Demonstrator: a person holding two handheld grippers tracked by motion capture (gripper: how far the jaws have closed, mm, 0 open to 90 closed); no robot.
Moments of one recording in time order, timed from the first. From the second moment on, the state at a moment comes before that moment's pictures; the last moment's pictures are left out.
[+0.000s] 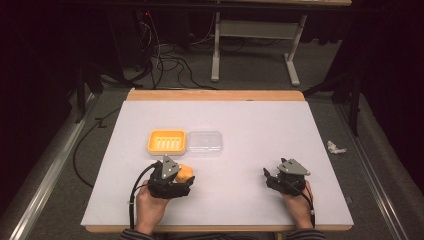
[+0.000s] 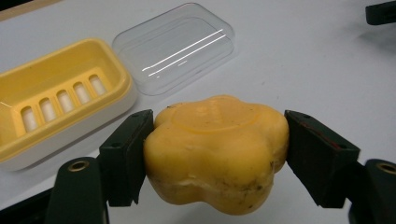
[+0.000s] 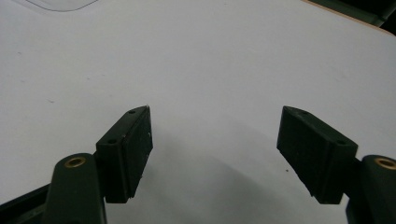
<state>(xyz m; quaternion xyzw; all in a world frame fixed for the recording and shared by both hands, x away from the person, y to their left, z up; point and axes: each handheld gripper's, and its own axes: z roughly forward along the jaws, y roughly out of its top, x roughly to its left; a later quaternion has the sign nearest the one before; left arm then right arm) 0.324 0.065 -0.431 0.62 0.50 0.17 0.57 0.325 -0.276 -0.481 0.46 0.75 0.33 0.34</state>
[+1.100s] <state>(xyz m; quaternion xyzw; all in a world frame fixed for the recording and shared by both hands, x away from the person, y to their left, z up) 0.365 0.076 -0.405 0.58 0.52 0.14 0.61 0.325 -0.276 -0.481 0.46 0.75 0.33 0.34</state>
